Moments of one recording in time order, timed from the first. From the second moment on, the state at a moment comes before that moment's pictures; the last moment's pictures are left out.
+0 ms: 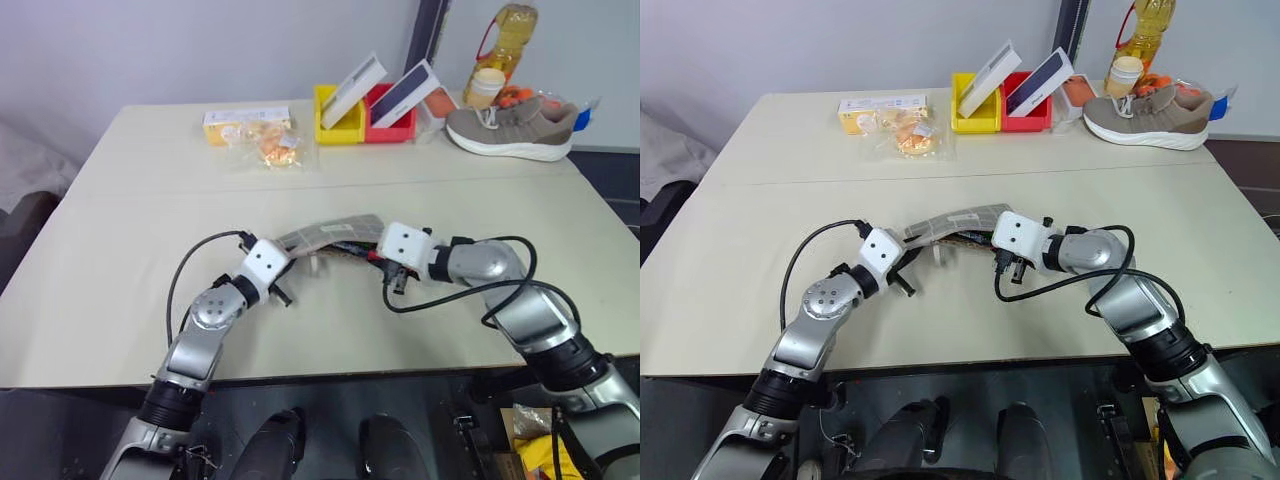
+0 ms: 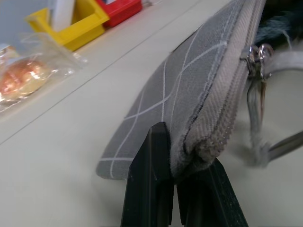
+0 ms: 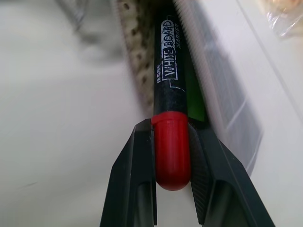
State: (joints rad) left arm -0.28 0.31 -0.17 -0.01 0.03 0.09 -0.49; right arm -0.56 -0.68 0.34 -0.19 -0.07 0.50 0.81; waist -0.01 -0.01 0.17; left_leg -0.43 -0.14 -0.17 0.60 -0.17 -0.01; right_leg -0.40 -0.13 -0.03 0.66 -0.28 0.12
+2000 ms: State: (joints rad) left arm -0.54 0.33 -0.11 0.01 -0.16 0.52 -0.50; right arm -0.52 -0.62 0.02 -0.29 0.37 0.92 0.59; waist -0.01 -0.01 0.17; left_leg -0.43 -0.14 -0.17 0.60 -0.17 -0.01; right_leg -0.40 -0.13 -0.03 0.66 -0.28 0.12
